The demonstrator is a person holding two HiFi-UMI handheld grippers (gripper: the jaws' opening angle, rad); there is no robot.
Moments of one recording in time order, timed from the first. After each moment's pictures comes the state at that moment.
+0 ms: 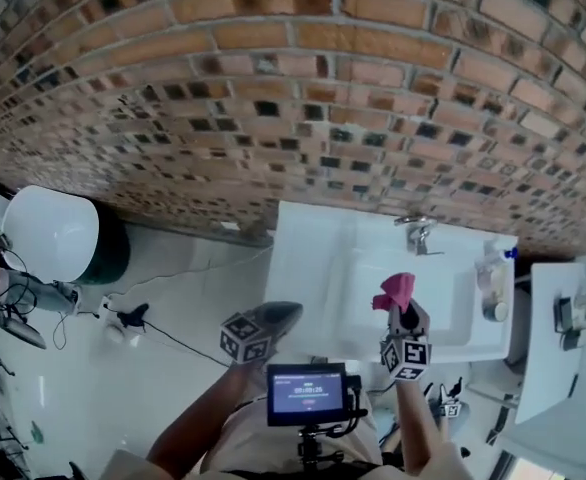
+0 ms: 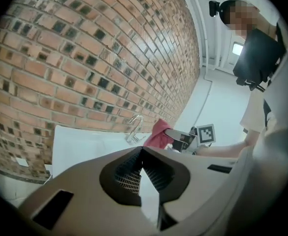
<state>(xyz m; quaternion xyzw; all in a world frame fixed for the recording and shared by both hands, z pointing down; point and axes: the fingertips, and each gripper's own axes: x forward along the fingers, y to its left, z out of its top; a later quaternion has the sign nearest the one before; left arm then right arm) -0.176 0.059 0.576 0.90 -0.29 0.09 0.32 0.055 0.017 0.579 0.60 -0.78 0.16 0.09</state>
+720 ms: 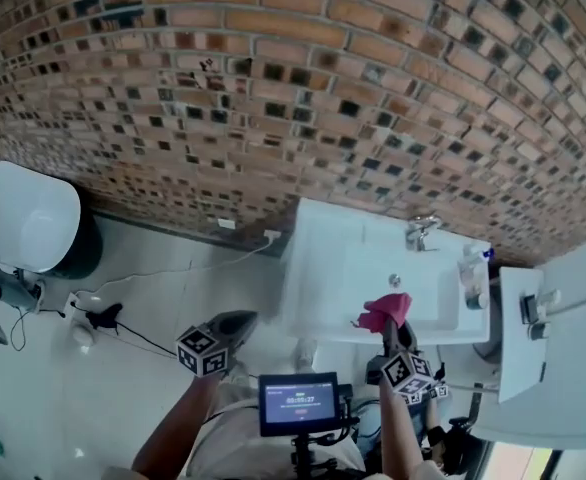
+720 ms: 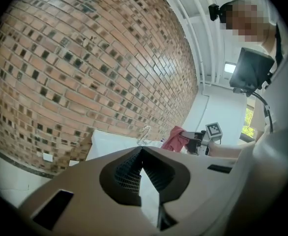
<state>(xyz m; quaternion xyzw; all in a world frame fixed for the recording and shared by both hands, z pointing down) -0.416 0.166 0.552 0.89 -0.33 0.01 0.32 -0.081 0.143 0.517 0.64 -0.72 0.26 0.02</state>
